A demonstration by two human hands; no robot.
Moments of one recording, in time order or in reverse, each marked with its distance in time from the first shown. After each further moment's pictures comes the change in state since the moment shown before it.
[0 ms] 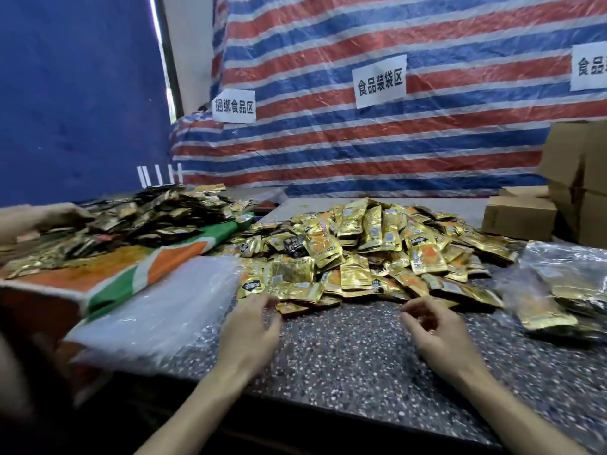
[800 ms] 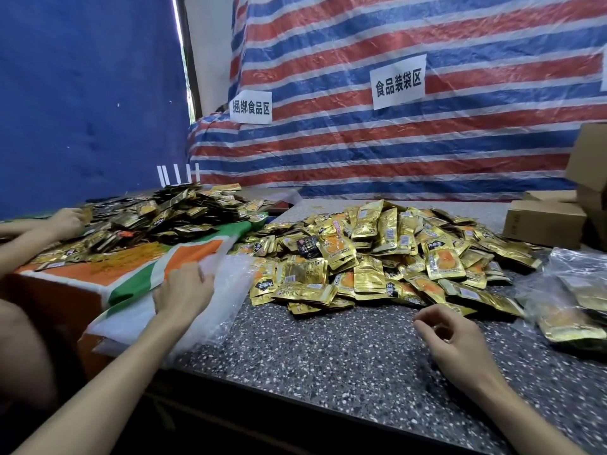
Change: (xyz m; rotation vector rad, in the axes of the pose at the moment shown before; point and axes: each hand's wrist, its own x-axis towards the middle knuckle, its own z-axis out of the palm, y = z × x) left_hand 0.069 -0.073 -0.081 0.394 0.182 -0.371; right_hand 0.001 0.011 0.000 -0.013 0.003 -0.055
